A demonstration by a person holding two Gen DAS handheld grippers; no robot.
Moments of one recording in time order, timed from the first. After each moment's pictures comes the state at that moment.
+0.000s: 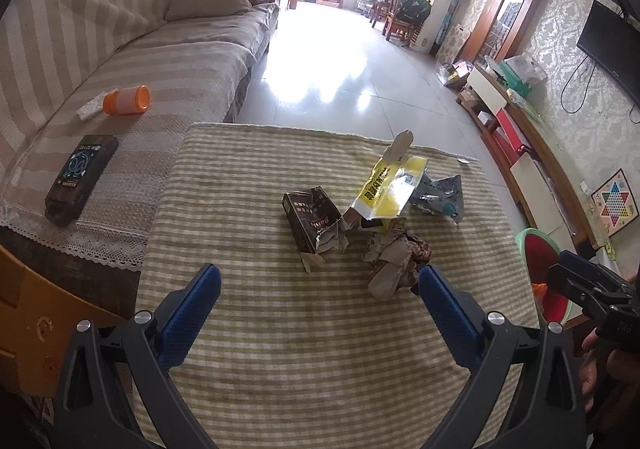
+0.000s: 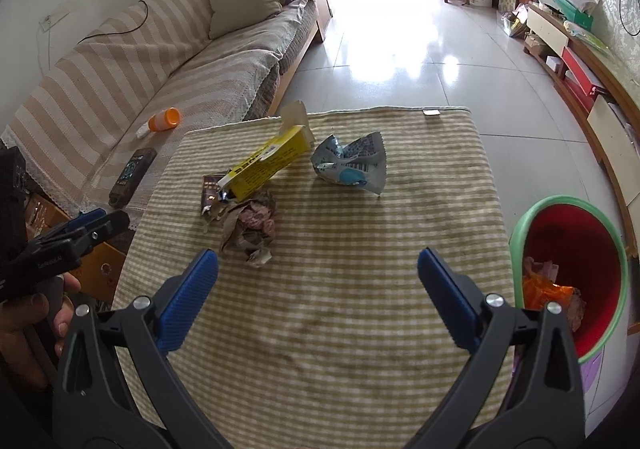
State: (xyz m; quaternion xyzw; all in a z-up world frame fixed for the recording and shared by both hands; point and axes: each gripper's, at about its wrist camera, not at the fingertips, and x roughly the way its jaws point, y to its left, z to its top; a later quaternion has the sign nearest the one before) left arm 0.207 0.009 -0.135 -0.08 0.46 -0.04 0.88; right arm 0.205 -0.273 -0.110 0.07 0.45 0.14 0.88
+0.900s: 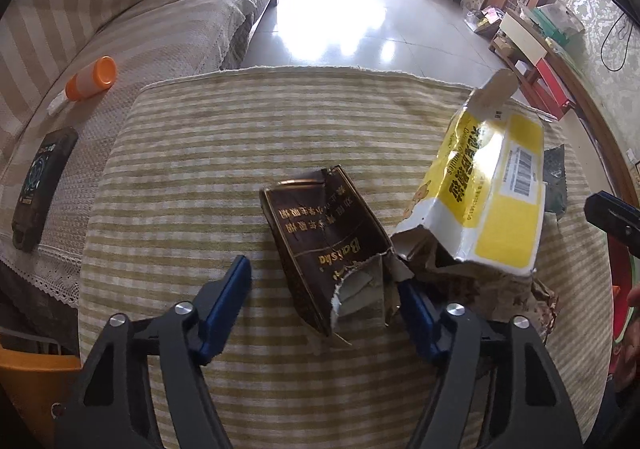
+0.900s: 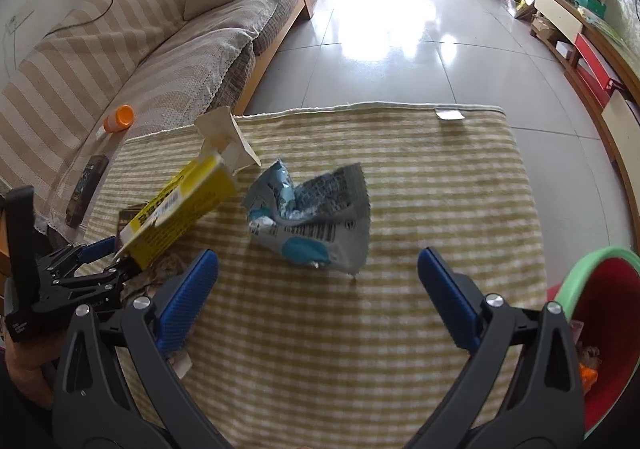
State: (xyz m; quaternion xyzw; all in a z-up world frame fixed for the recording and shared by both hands) left arm 0.309 -0.009 -0.232 -0.03 0.53 -0.01 0.84; right arm 0.329 -0.268 -0.185 0.05 0.49 0.13 0.86
